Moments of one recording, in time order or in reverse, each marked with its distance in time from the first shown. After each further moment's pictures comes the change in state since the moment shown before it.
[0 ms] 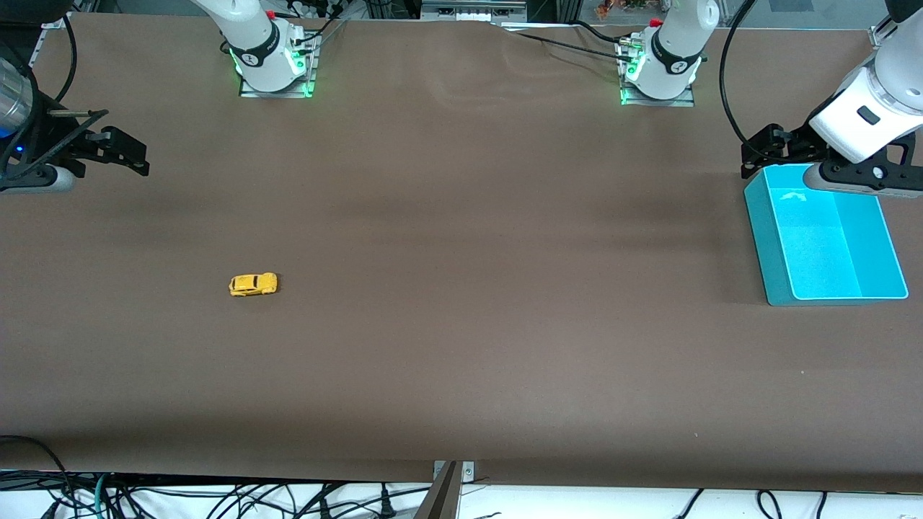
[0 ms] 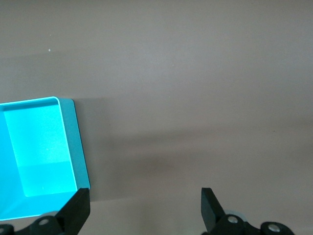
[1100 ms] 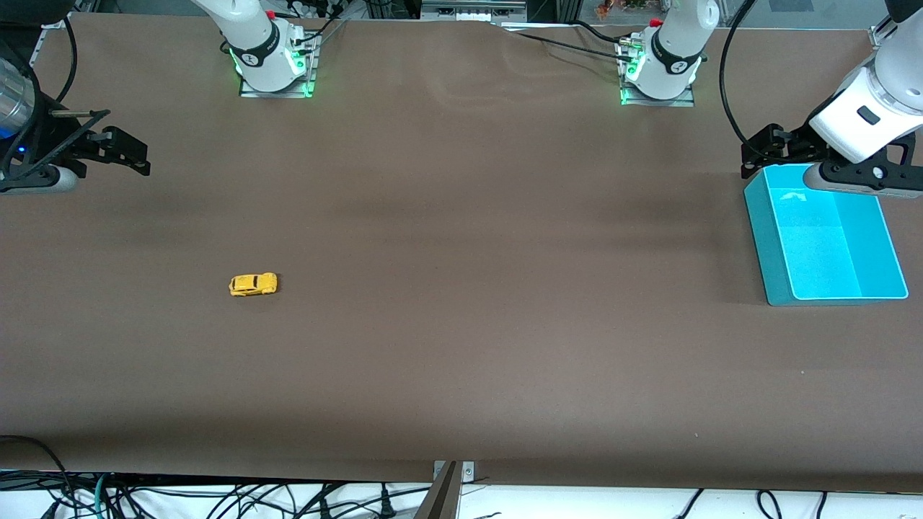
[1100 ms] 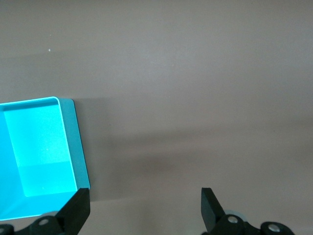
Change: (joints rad) left arm 0.000 0.000 0.000 0.000 0.000 0.000 0.000; right arm 0.000 0.001 0.001 -0.002 0.000 -0.001 -0.009
